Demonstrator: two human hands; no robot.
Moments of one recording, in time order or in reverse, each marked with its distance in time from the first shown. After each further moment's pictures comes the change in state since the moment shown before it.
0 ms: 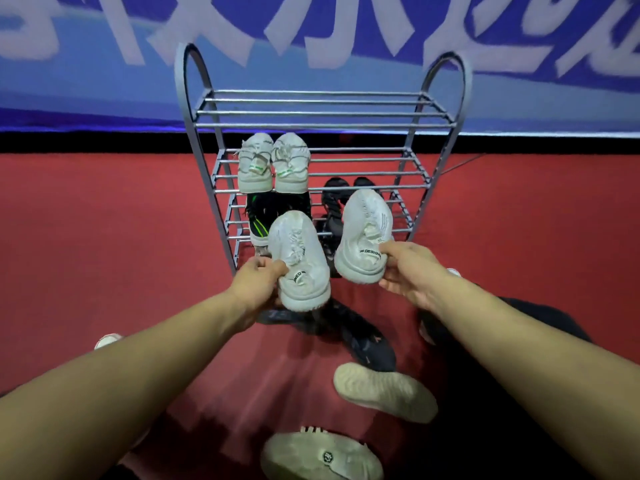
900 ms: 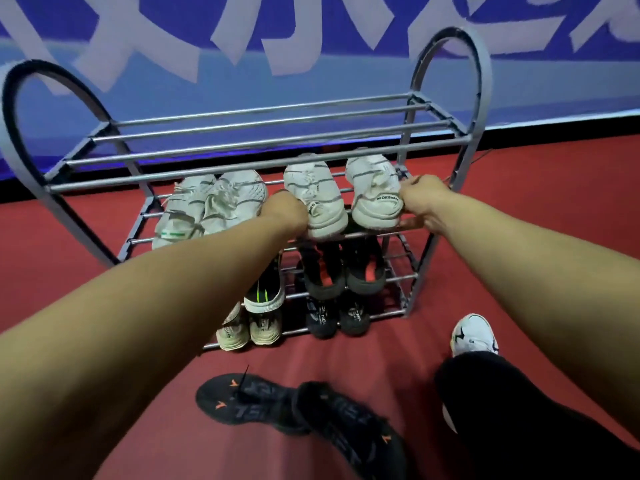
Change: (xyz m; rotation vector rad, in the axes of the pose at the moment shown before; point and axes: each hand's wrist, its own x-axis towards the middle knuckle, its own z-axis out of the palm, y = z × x) left_hand 0.257 0.153 0.157 0.819 0.158 0.254; right_hand 0.290 -0.145 -0.058 -0.308 0.207 -0.235
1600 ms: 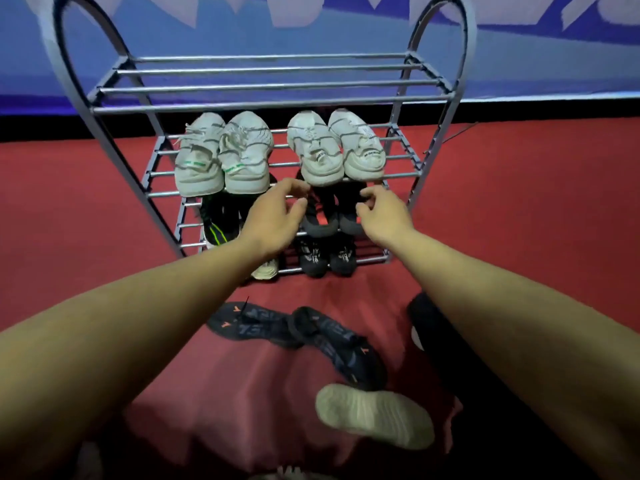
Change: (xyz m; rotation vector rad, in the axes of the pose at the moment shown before) left_hand -0.118 -0.088 -0.004 -0.156 0.080 0.495; right_hand -0.136 0.065 0.043 -0.488 0.038 -0.282
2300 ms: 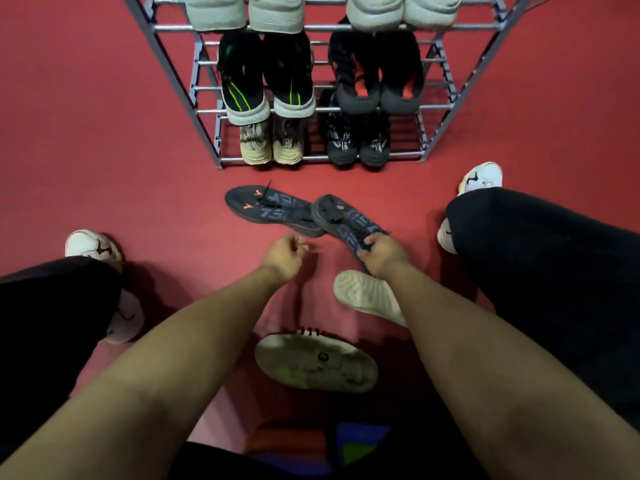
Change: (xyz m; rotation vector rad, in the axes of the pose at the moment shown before) left_hand -0.225 -0.131 0.098 -0.086 -0.317 -0.678; right_hand -0.169 0.129 0.157 -0.225 -0.509 0.325
